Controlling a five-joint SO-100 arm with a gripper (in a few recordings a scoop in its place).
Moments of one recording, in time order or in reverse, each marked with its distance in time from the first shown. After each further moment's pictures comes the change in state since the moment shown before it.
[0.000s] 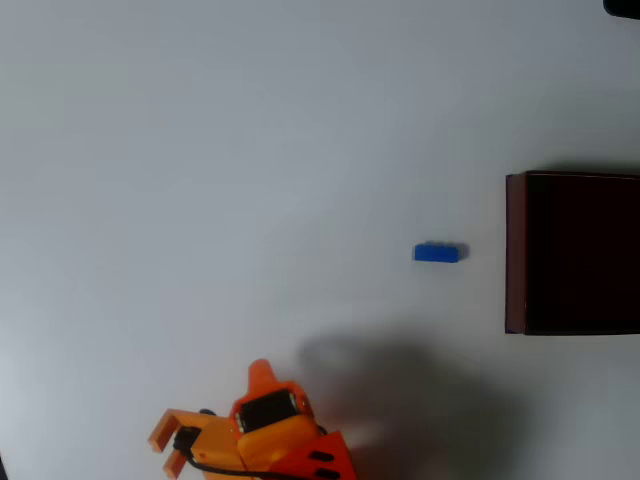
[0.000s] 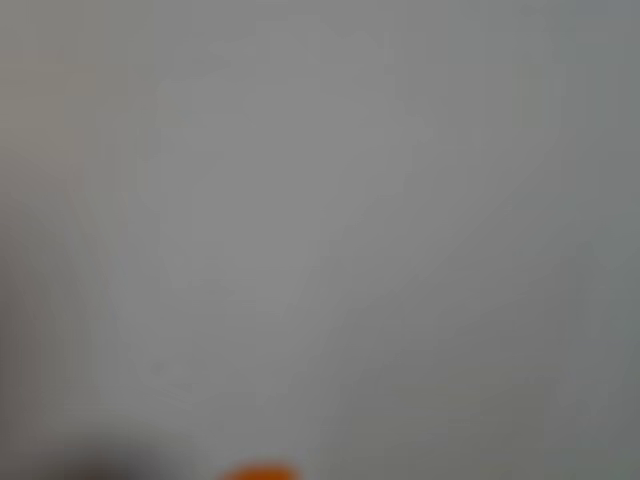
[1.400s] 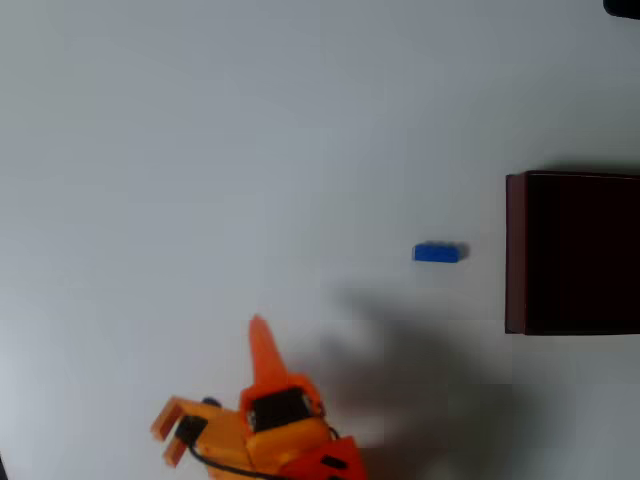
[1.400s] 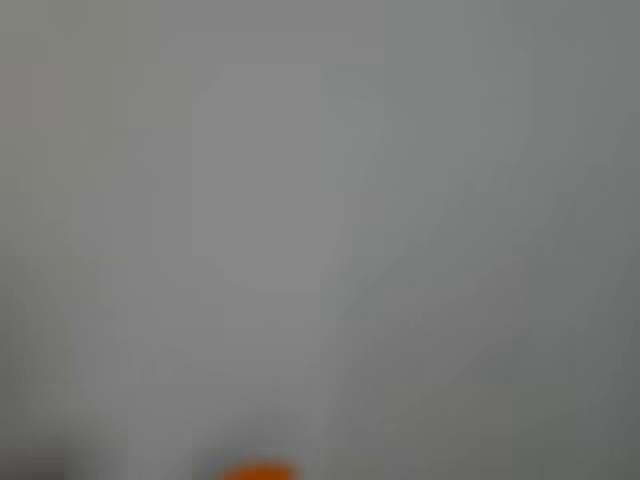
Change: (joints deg) arm 5.3 -4.2 -5.4 -1.7 0.9
